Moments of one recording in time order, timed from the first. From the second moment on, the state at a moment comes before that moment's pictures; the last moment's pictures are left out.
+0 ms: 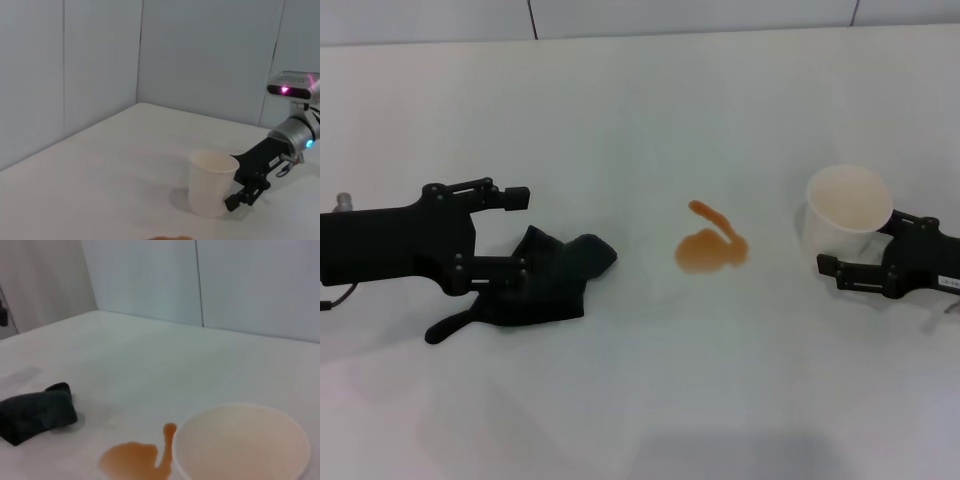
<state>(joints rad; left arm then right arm) -0.46 -2.05 0.75 0.78 1.97 1.69 -1.34 0.30 2.00 -1.17 -0.63 -1.53 -1.13 1.24</state>
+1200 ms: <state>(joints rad) -0.43 -2.04 0.75 0.78 1.94 1.68 -1.32 0.08 2.01 -1.05 -0.84 -1.49 -1.44 1.27</state>
